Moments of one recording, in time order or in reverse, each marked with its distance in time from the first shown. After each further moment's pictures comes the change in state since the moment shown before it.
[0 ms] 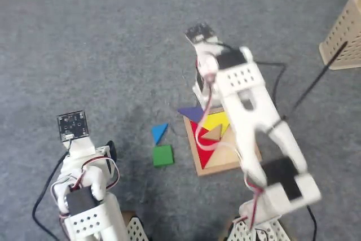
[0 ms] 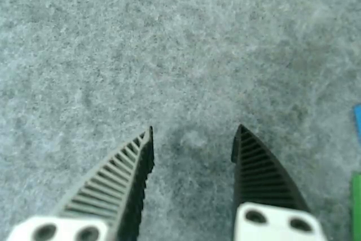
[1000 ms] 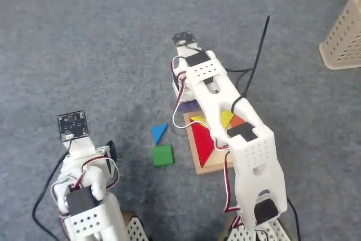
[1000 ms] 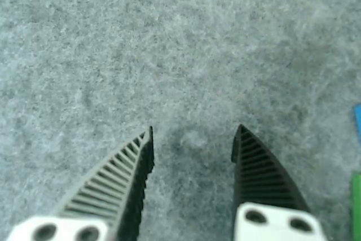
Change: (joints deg) left arm 0.0 0.0 0.0 0.0 0.0; right arm -4.8 36.8 -25.3 -7.0 -13.5
